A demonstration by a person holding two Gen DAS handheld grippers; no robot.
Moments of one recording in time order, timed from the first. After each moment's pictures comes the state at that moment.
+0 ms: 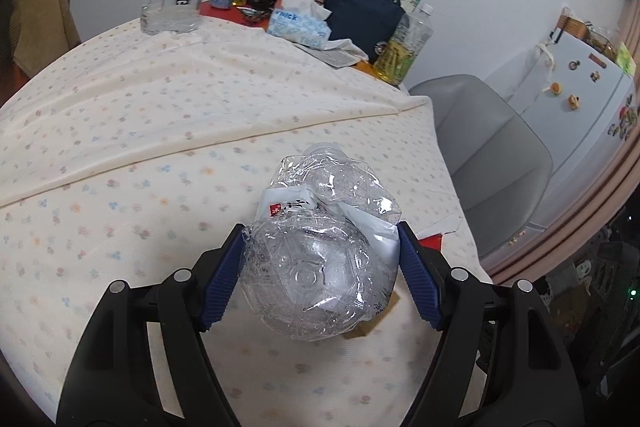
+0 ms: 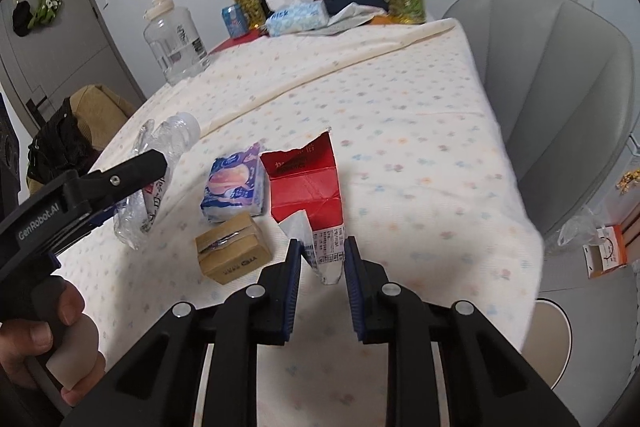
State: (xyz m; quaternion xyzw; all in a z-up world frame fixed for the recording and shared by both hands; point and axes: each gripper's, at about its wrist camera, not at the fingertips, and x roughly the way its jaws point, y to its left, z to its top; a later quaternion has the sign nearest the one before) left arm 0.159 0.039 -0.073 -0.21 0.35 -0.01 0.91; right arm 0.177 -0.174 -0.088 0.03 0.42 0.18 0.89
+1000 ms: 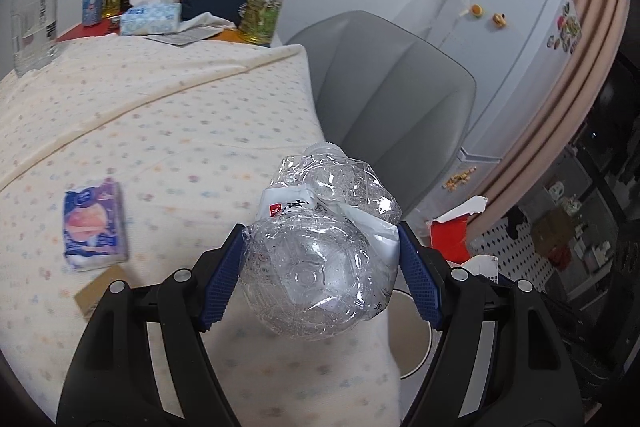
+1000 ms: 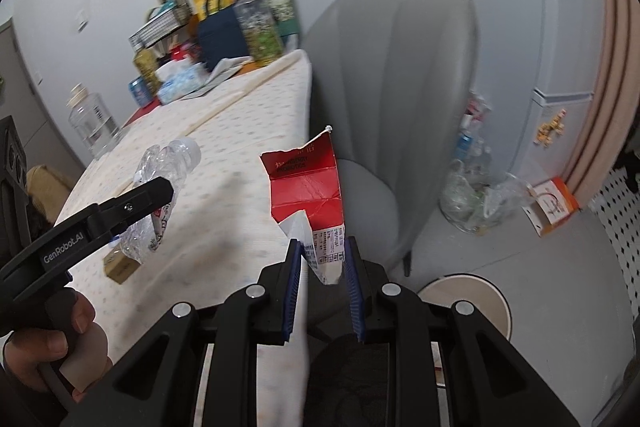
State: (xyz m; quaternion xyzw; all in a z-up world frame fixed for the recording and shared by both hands) left arm 0.194 -0.136 -0.064 -0.12 0.37 -0.14 0.91; right arm 0.143 -0.355 -0.073 0.10 0.39 0.04 0.91
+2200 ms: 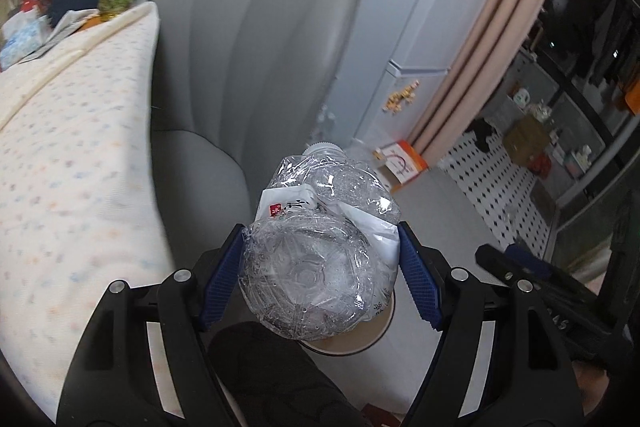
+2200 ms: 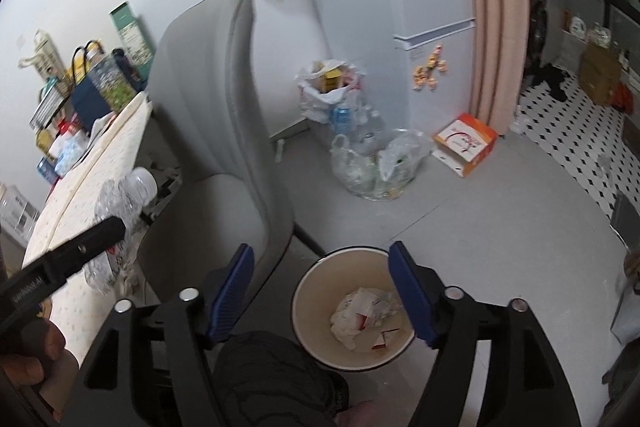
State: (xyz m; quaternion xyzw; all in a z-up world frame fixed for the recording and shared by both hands) left arm 0.199 -0.320 -0.097 -0.02 0.43 -0.26 0.86; right arm 0.090 -0.540 -0.127 0.21 0.38 -0.14 0.89
